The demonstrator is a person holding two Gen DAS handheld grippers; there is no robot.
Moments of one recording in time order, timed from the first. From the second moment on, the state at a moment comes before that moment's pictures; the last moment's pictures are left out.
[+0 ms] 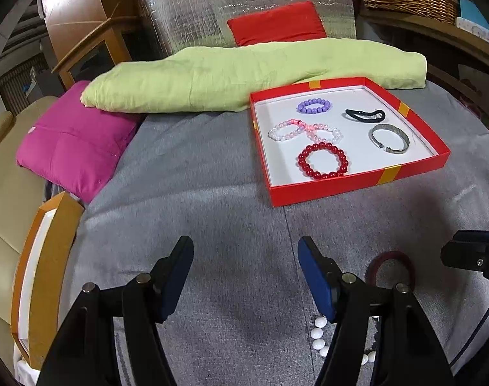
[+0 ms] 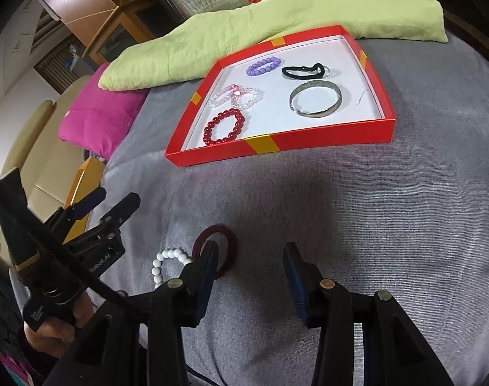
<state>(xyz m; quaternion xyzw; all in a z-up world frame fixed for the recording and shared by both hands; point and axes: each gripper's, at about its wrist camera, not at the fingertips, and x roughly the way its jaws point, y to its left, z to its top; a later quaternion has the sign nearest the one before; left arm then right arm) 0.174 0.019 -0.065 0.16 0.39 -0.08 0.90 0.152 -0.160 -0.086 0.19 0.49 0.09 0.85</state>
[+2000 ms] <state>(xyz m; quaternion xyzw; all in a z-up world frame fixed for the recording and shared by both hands) 0.145 0.002 -0.106 0.19 0.48 -0.29 0.81 0.165 -0.148 -0.106 0.15 0.51 0.07 0.84</state>
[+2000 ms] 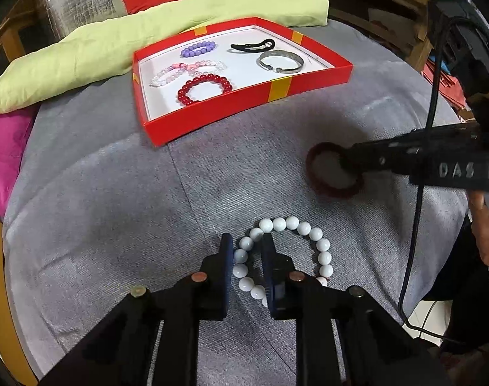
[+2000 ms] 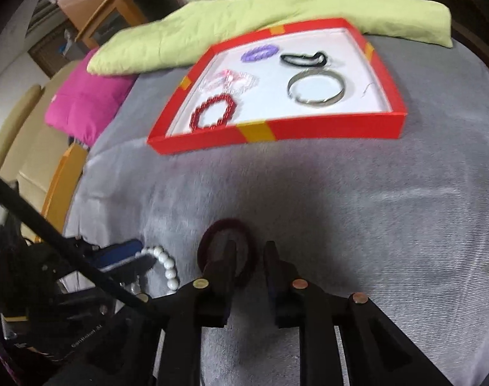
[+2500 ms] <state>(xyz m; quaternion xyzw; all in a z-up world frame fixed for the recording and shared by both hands) 0.169 -0.002 -0.100 0.15 0.46 -0.25 0.84 0.166 -0.179 -0.096 0.12 0.48 -0.01 0.87</state>
